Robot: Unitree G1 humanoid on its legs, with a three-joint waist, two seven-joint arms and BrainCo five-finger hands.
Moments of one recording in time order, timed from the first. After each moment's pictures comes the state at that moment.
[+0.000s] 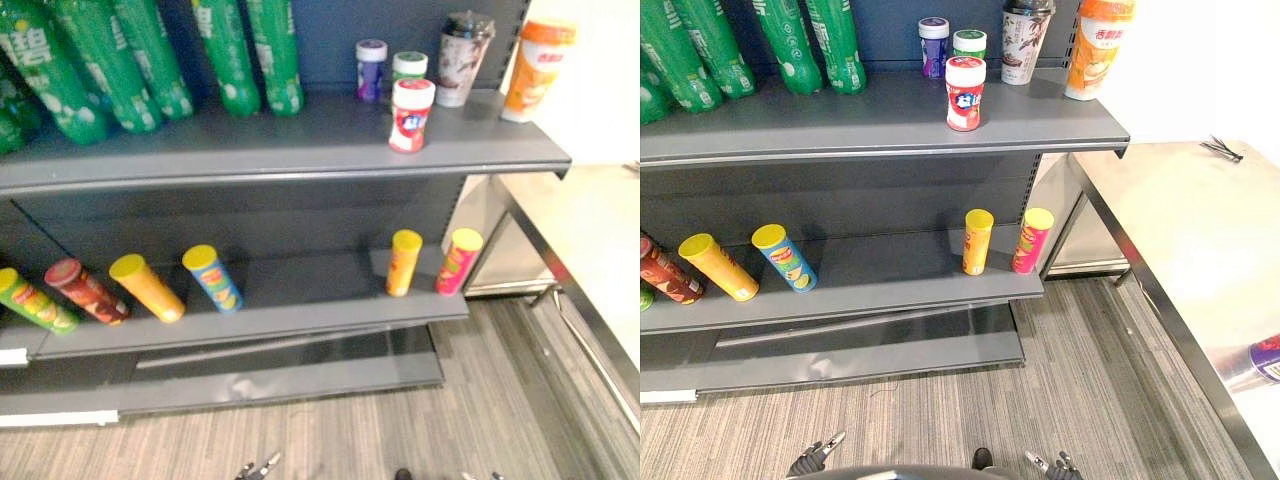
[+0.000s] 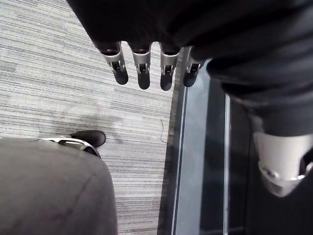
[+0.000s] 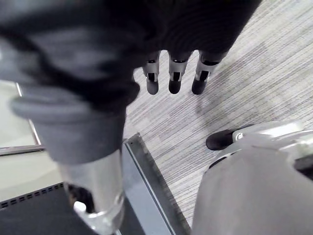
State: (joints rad) left arm 0.13 0.11 0.14 1.15 -0.12 -0.12 0.01; right arm 0.21 -0.06 -0.30 1.04 0.24 -0.11 0.04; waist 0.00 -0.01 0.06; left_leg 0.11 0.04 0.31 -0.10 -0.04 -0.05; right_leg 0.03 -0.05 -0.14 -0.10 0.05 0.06
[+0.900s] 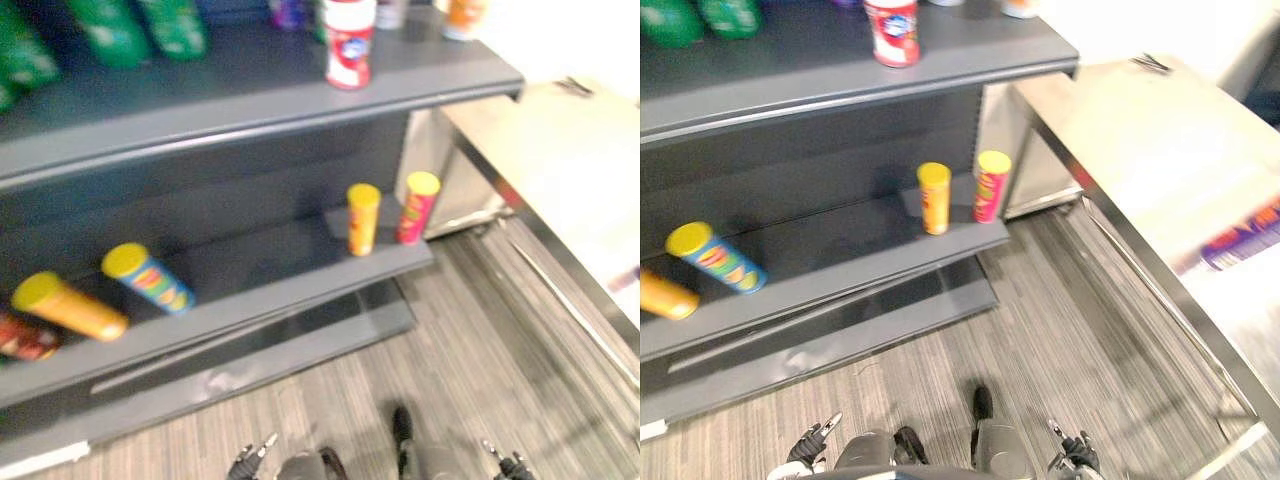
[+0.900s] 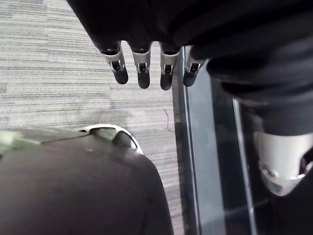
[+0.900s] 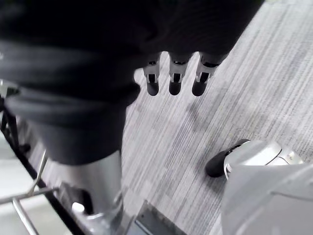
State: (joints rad) left arm 0.06 0.11 0.18 1.12 -0.19 -0.15 0.00; right arm 0.10 -0.02 -0.51 1.04 0.29 -0.14 0.00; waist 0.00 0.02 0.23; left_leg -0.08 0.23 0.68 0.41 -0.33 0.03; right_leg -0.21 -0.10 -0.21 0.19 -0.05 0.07
